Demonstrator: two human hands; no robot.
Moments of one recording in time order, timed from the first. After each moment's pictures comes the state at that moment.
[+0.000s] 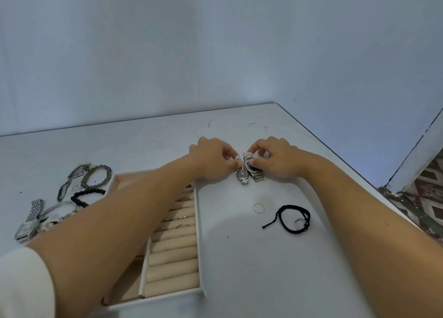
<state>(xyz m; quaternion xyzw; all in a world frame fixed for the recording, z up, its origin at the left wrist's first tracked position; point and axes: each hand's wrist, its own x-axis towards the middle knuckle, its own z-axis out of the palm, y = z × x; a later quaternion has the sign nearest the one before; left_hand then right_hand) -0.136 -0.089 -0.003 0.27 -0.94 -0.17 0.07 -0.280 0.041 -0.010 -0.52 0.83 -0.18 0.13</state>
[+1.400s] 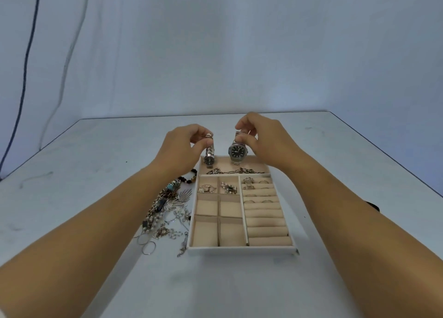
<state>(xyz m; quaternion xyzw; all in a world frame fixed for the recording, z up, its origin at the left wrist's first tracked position) 0.067 -0.148 0.023 0.31 -0.85 -0.25 0.33 -0.103 -0.037 0.042 -0.59 0.71 -0.37 0.02</state>
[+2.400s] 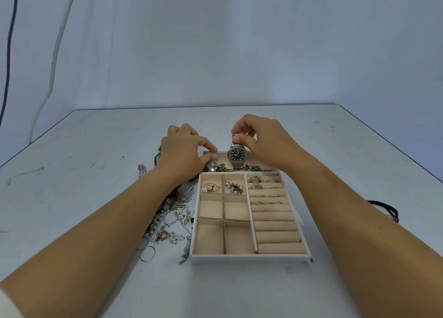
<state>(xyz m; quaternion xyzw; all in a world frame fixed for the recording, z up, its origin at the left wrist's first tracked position) 0.059 -0.168 -0.010 0.37 -0.90 -0.07 0.24 -0.102 -0.056 0.026 -0.61 0.70 -0.36 0.06</state>
